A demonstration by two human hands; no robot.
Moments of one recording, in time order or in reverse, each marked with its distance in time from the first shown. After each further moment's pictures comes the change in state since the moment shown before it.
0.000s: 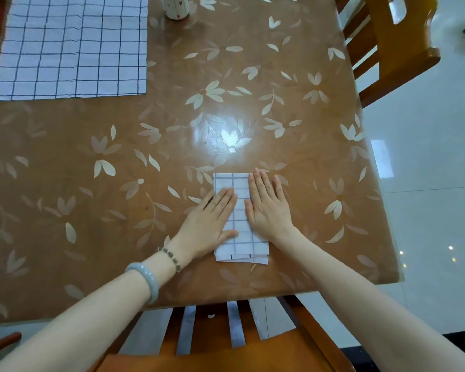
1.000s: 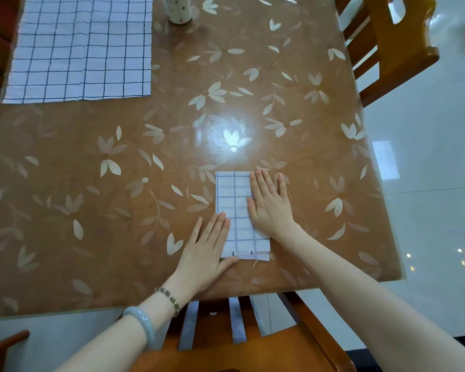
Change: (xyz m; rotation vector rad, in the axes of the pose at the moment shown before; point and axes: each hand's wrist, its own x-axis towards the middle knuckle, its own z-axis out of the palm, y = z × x) left_hand -0.059 0.044 0.009 -0.133 -0.076 -0.176; right_hand 0.002 0.000 -0.005 0.037 -0.063 0.005
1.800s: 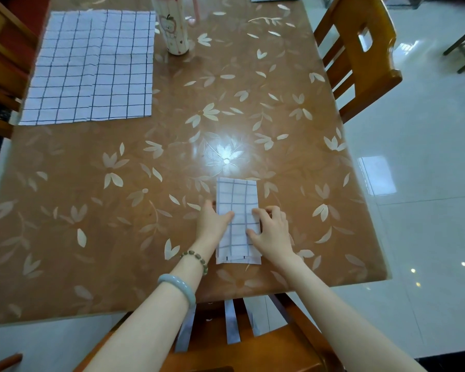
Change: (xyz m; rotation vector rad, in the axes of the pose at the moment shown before) left_hand 0.069 0.027 -0.080 -1.256 0.213 -0.726; right_hand -0.056 -0.007 -0.025 0.461 0.032 0.274
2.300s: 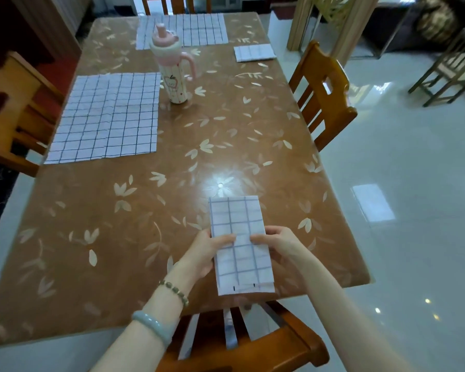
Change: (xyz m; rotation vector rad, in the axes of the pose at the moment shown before) left_hand -0.073 0.026 -0.034 -0.460 -0.378 -0.090; right_hand -0.036 -0.028 -0.097 0.951 -0.381 0.374
